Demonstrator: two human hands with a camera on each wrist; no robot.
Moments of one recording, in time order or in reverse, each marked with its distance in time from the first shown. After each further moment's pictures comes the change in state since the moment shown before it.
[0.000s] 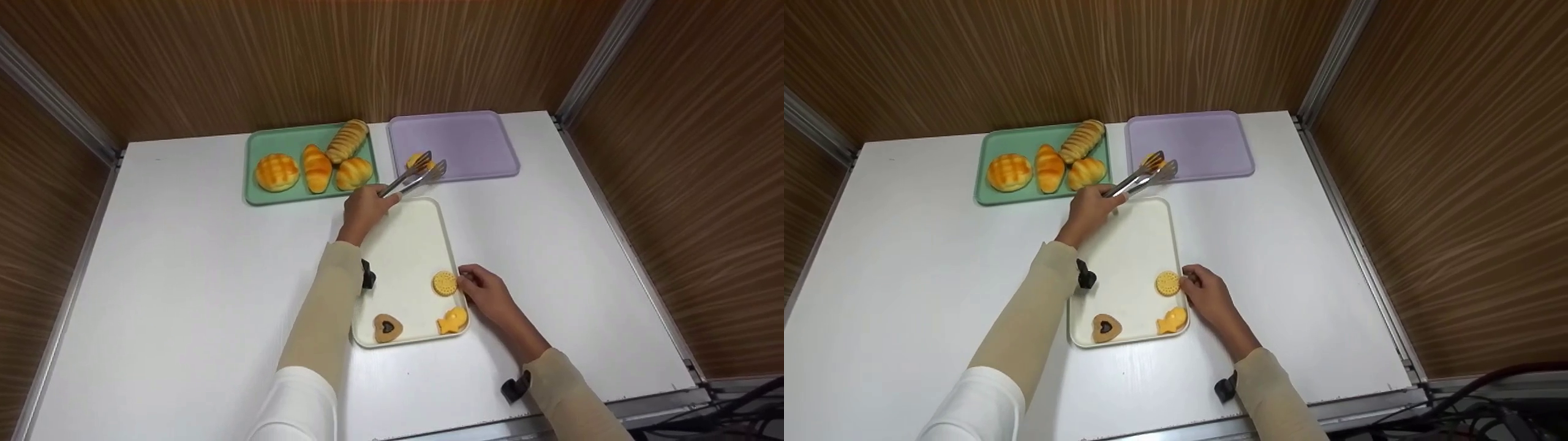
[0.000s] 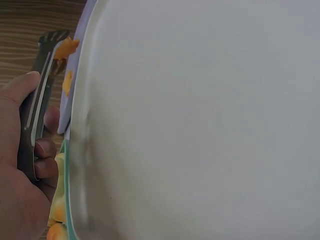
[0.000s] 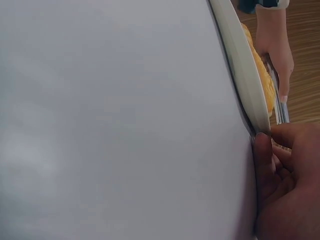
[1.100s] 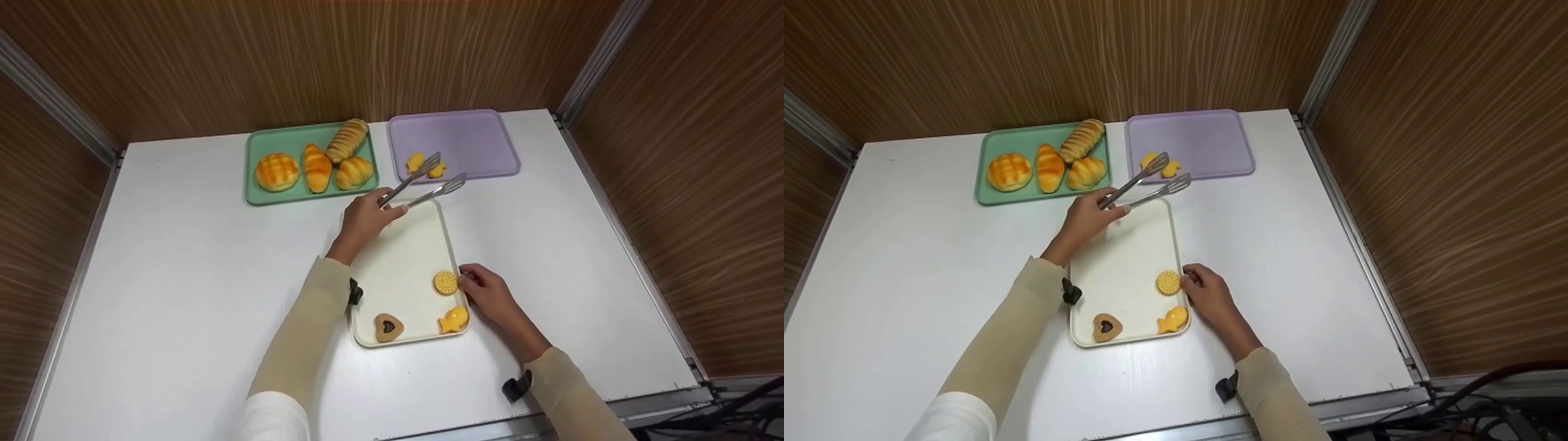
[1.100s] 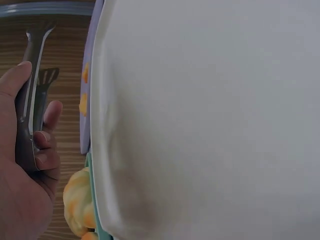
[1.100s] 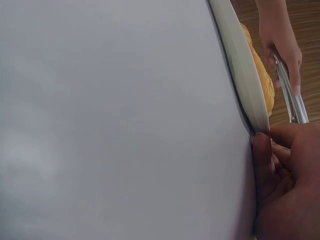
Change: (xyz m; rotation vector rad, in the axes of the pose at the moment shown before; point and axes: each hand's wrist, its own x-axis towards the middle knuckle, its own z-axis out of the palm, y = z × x) left_hand -0.034 0.010 -0.012 -0.015 -0.082 0.075; right_hand -0.002 -0.002 -0.001 0.006 -0.008 -0.001
